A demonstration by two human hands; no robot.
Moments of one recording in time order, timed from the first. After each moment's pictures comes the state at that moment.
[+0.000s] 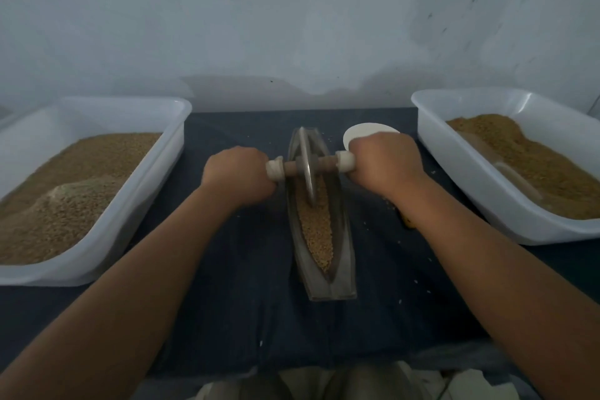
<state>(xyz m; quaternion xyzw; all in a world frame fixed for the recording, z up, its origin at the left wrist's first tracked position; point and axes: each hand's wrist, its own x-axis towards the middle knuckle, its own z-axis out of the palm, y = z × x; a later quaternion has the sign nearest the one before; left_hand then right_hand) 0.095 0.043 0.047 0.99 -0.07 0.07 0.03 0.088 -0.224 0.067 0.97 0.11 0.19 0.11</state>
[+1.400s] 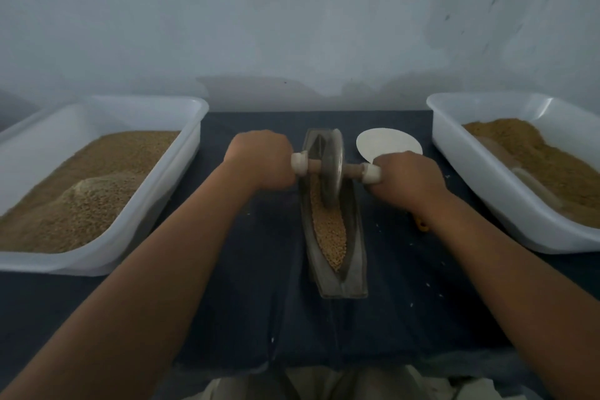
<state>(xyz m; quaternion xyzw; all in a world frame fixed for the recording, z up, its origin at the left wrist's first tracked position) 0.101 0.029 0.081 0.99 -0.14 0.05 -0.05 0.078 -0.244 0.045 0.99 0.07 0.09 -0.03</state>
